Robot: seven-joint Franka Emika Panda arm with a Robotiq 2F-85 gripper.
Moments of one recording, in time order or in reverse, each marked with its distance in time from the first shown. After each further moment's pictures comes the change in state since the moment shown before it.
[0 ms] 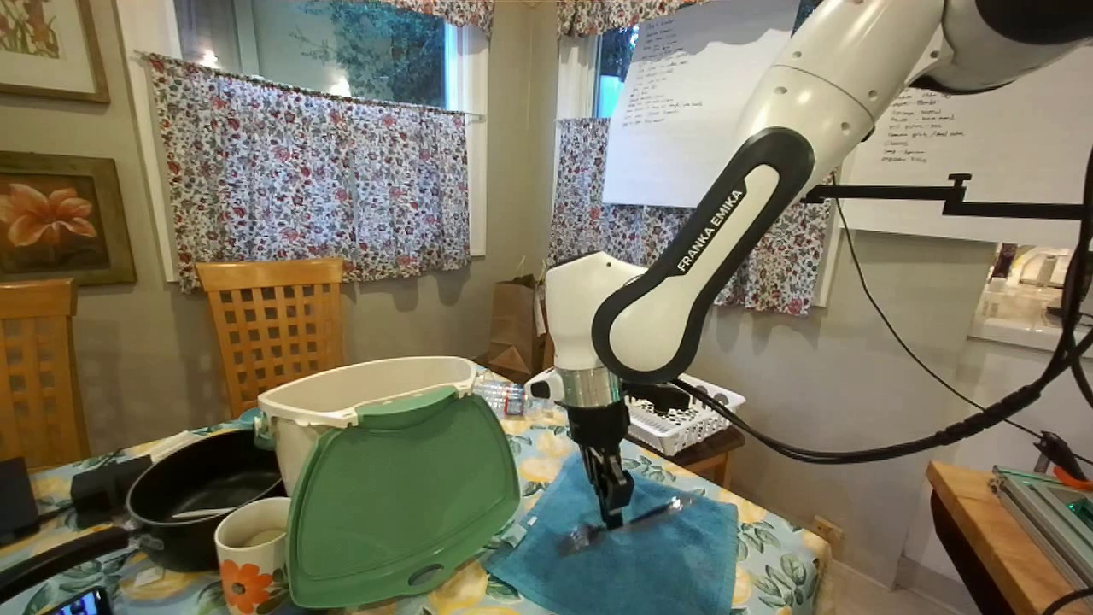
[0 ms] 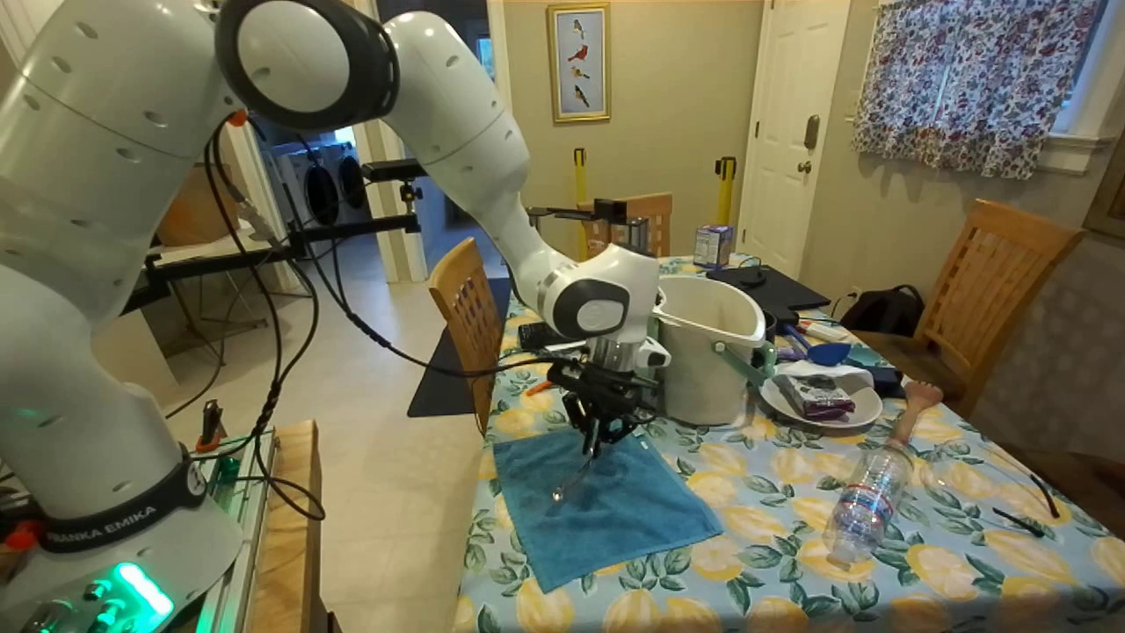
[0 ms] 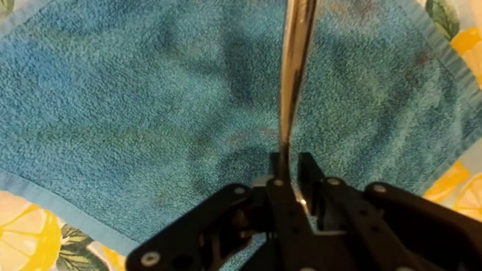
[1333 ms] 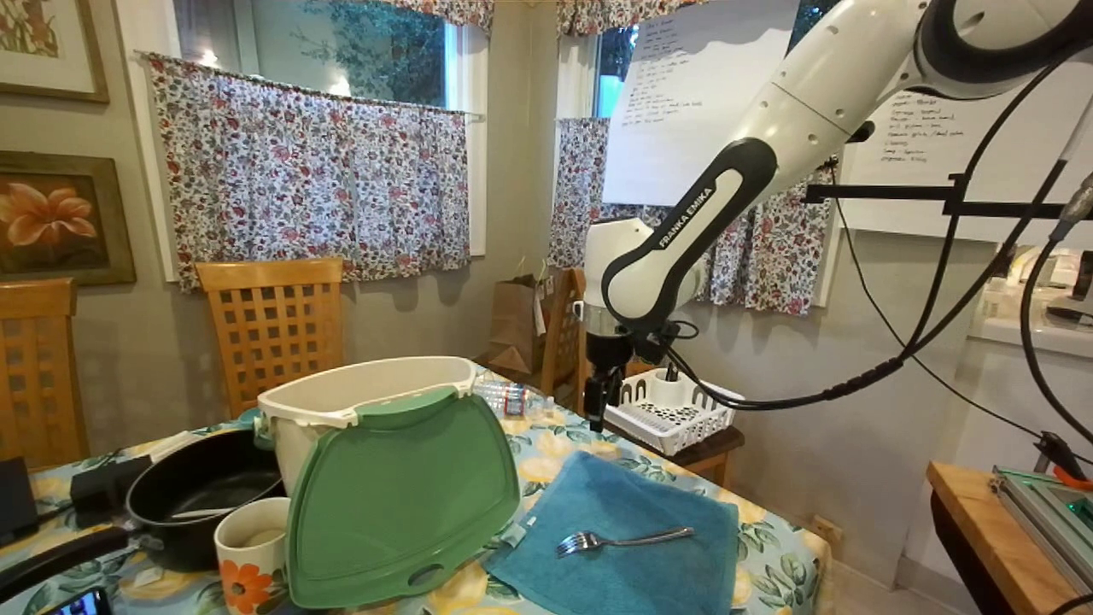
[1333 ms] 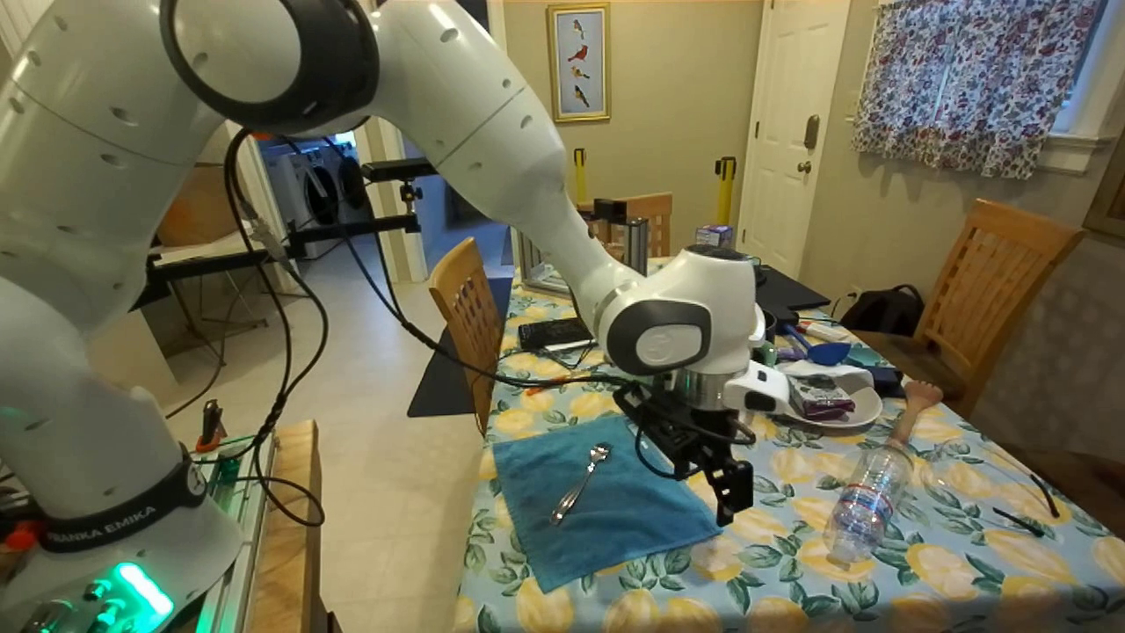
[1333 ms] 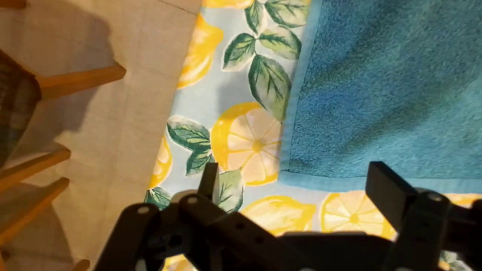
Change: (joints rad) arm -0.113 0.022 -0.174 0.116 0.042 0.128 0.430
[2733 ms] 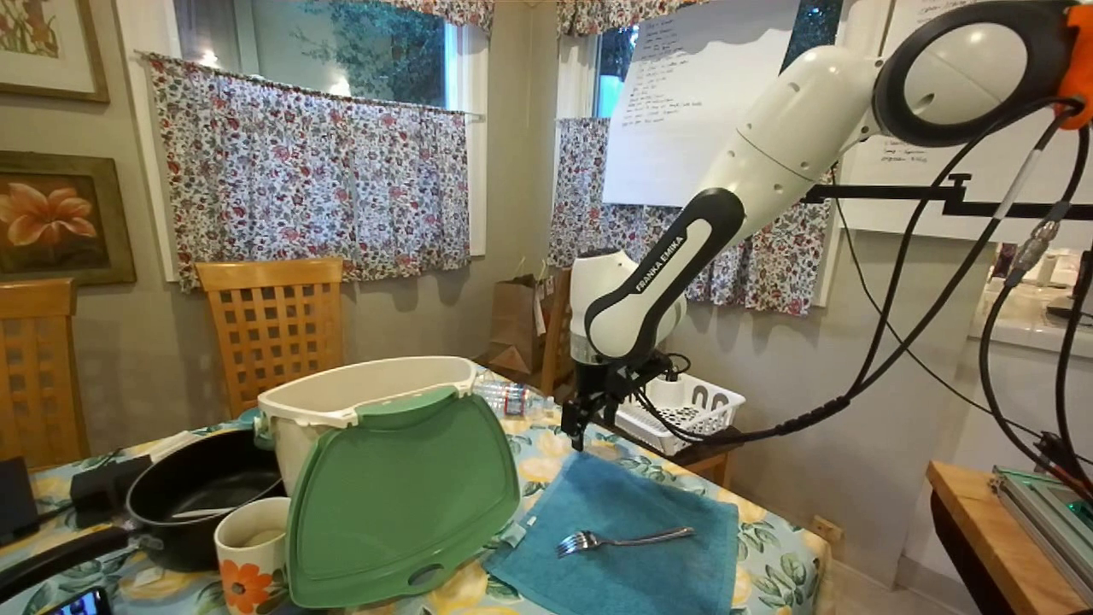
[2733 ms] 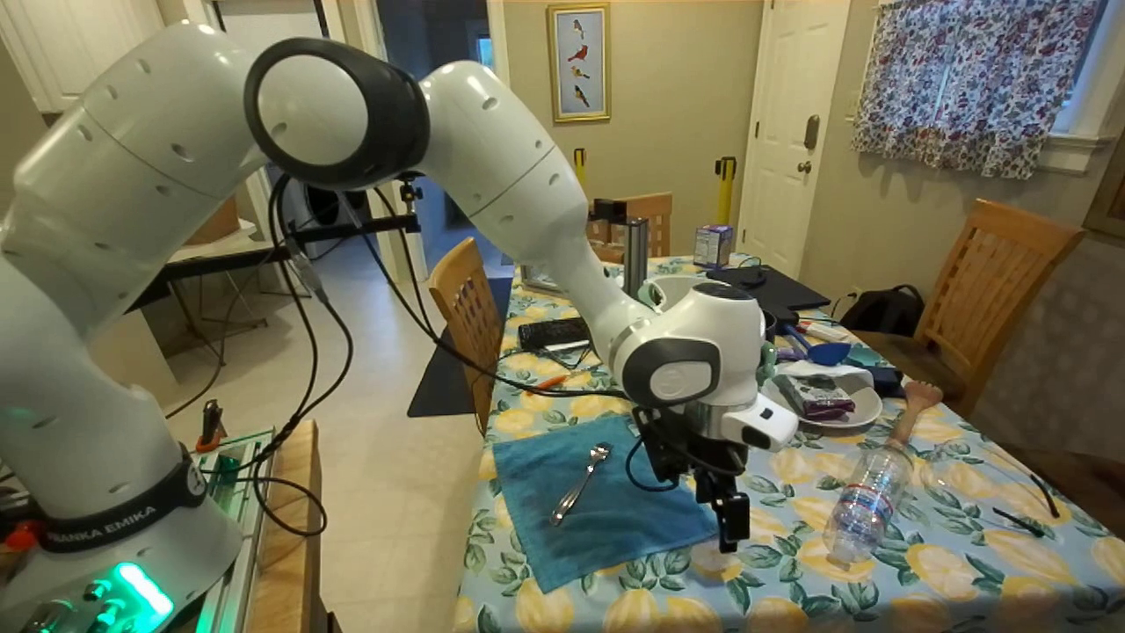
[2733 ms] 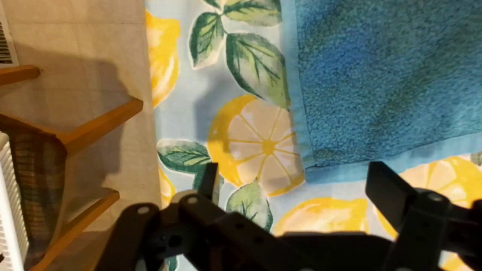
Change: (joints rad) arm 0.064 0.163 -0.069 0.138 0.043 0.030 0.309
